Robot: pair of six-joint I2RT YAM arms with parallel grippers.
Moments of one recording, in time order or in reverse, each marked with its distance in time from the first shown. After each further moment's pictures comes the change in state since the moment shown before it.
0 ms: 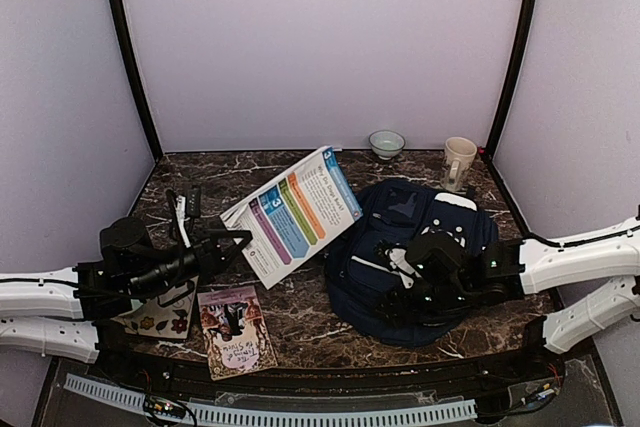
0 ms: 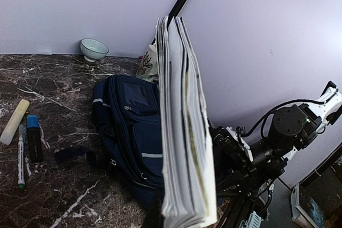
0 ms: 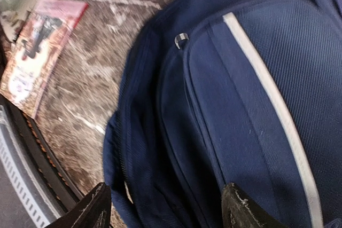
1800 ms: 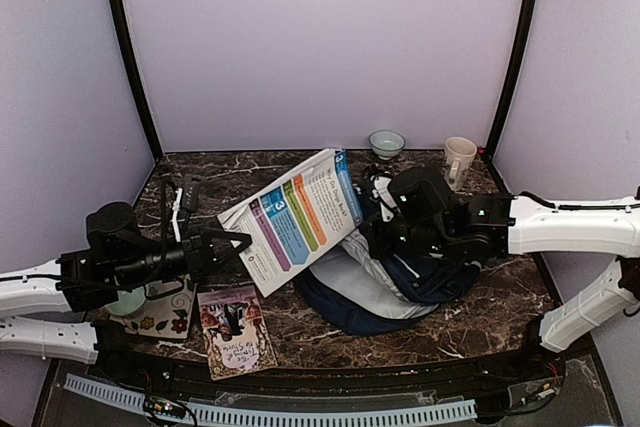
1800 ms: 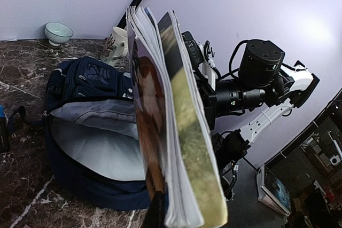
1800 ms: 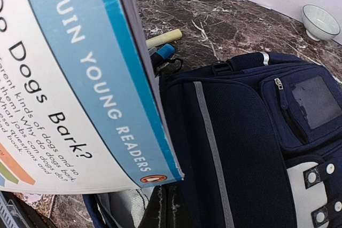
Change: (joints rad) left arm 0.008 -0.065 0.098 -0.198 0.202 -0.069; right arm -0.074 0.143 0.350 0.013 0.212 -0.056
